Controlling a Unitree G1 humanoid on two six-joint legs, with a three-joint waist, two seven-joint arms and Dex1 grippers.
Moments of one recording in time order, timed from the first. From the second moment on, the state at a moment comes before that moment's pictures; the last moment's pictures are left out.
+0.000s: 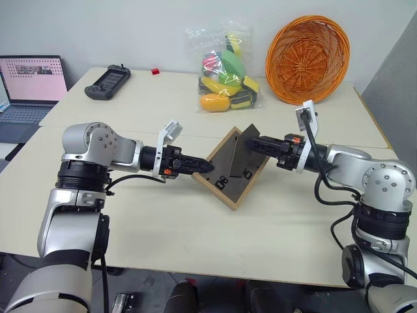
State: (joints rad) left arm -1.02 0.65 -0.05 0.44 -0.86 1.61 -0.87; right arm -0.72 -0.40 -0.25 -0.23 0.99 1.29 0.35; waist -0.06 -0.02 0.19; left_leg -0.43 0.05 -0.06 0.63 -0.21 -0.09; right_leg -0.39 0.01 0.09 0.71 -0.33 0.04
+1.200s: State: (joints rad) left arm -1.05 0.65 -0.03 0.48 -0.80 1.61 -0.91; right arm -0.43 -0.85 0.27 0.19 -0.81 -0.68 -0.07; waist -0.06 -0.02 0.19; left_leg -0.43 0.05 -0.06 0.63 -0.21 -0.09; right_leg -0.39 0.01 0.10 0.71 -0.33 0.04
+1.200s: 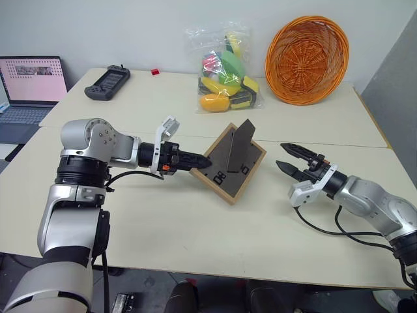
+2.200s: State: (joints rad) left arm -1.04 0.65 -0.02 0.48 -0.89 1.61 -0.86; right arm -0.66 -0.60 0.42 0.42 -1.02 -0.60 -0.35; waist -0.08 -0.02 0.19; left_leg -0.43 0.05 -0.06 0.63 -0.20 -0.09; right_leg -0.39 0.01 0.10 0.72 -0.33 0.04
